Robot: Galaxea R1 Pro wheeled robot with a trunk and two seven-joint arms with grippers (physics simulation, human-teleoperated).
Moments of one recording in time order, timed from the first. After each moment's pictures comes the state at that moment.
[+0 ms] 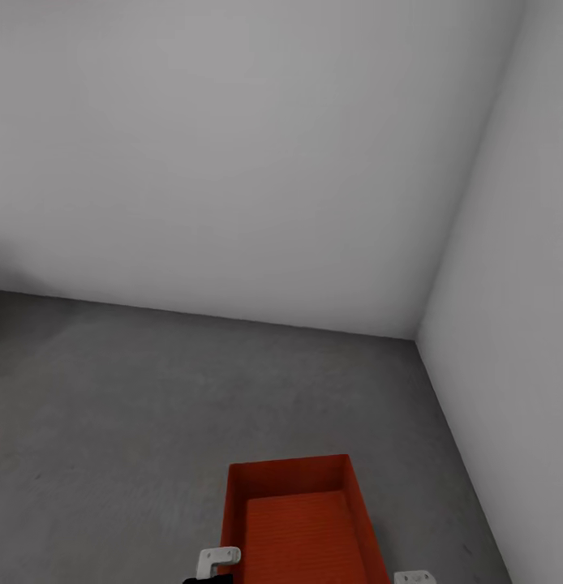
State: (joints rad) left arm -0.37 -0.14 -0.10 -0.27 0.15 0.01 0.09; right arm -0.27 -0.03 0.03 -0.47 0.02 0.34 0.04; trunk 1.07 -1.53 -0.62
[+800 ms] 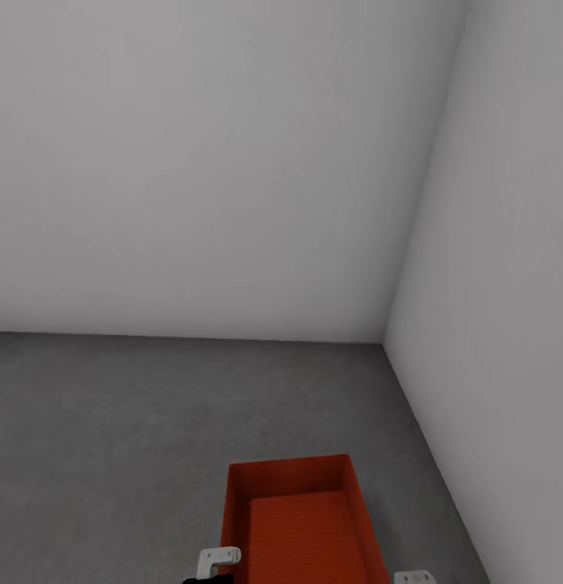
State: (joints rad) left arm -0.37 -0.14 -0.10 -0.27 0.15 0.01 0.09; right arm -0.27 -0.03 0.03 -0.47 0.02 0.34 0.04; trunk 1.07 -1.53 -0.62
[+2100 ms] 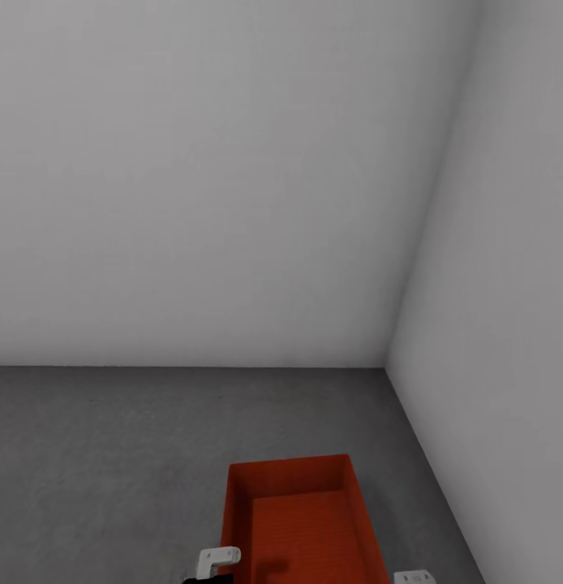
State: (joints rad) left arm -0.37 -0.14 -0.10 -0.27 0.15 0.01 0.09; right arm -0.27 -0.03 0.03 -0.47 0.02 0.34 0.04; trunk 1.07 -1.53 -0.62
